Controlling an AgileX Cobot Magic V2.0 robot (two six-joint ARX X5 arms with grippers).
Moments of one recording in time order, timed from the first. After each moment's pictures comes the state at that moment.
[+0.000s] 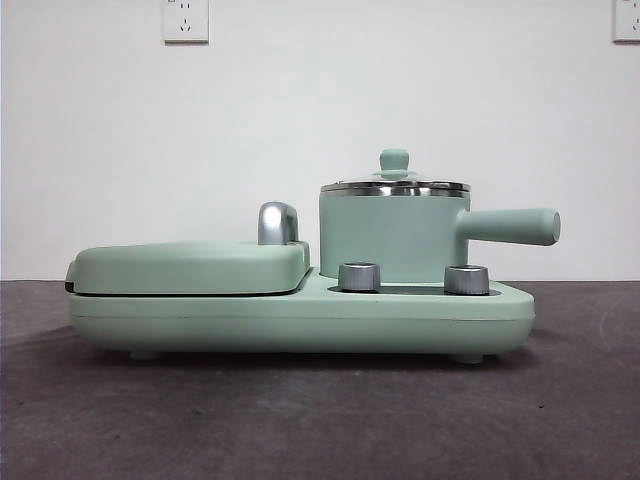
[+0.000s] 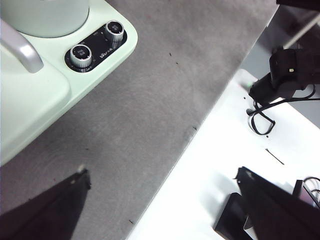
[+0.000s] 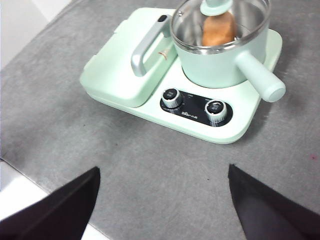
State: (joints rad) left arm -0.54 0.96 1.38 -1.27 0.49 0.11; right arm 0.48 0.52 0.96 -0.98 -0.22 0.27
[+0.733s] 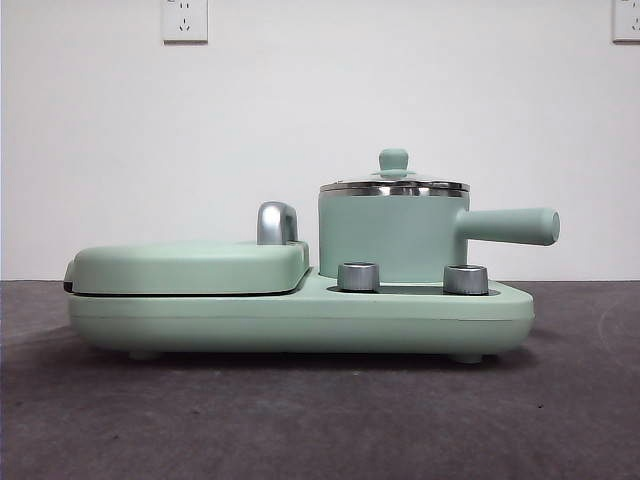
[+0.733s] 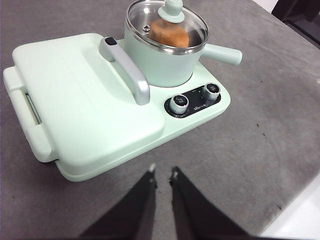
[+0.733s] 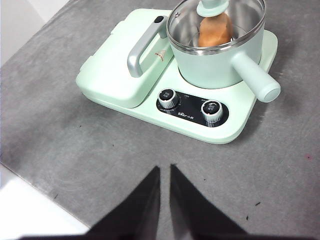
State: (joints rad) left arm -0.52 0.60 0.93 -0.83 0.19 -0.12; right arm 0.48 0.52 0.96 -0.98 -0.21 0.27
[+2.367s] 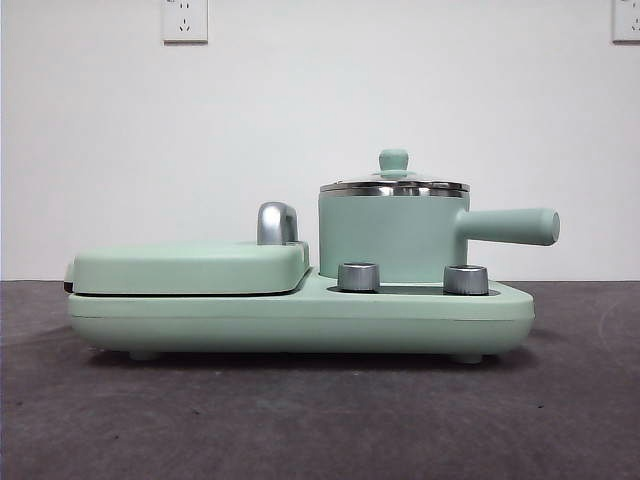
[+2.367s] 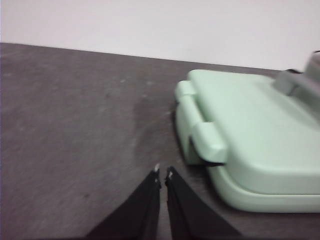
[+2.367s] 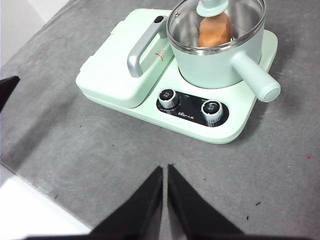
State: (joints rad) left arm -0.07 0.00 0.07 -0.21 0.06 -0.12; right arm 0.48 0.52 0.96 -0.98 -0.21 0.27
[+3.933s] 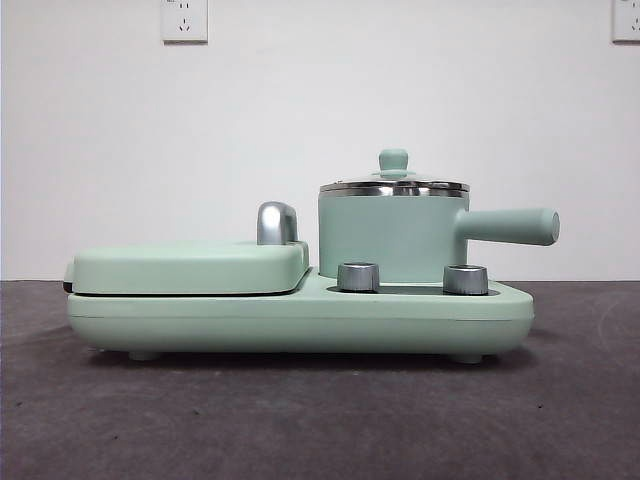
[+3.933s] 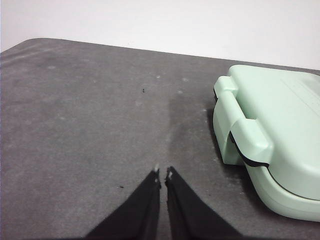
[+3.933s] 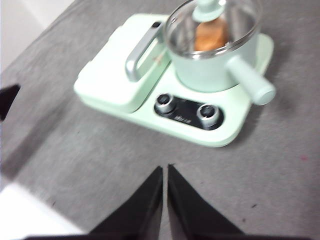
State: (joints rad) left arm -0.06 0.00 0.03 -0.18 -0.06 -0.12; right arm 0.43 0.48 0.96 -0.98 -0.21 0.27
